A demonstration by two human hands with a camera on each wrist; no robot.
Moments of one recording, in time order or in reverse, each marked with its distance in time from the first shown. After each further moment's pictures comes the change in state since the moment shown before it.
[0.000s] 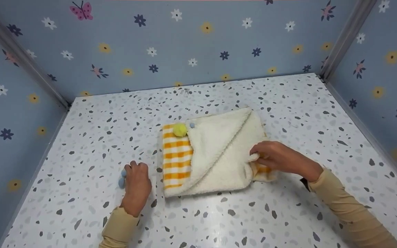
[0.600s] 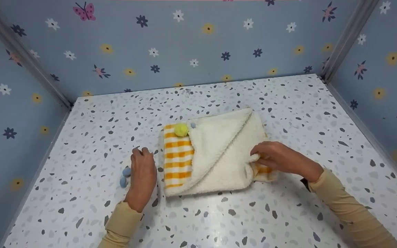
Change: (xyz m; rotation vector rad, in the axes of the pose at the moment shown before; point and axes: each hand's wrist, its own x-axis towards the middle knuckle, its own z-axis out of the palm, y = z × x) left_hand 0.015 0.015 -0.006 -0.184 0.251 0.067; right_hand -0.001 0.002 0.003 0.034 0.020 -0.027
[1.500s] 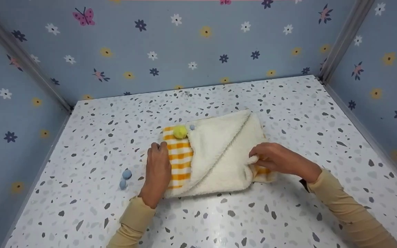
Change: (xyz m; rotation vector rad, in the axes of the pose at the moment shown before) left_hand 0.012 0.040 0.008 -0.062 0.009 0.113; right_hand 0.000 -0.004 -0.003 -0.005 -0.020 0.009
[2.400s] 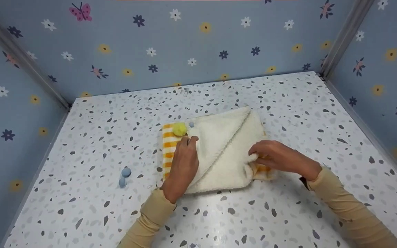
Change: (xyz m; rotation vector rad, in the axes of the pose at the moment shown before) left_hand 0.010 0.057 0.026 -0.126 0.010 0.172; right_hand 0.001 -0.001 0.001 0.005 0.002 -0.009
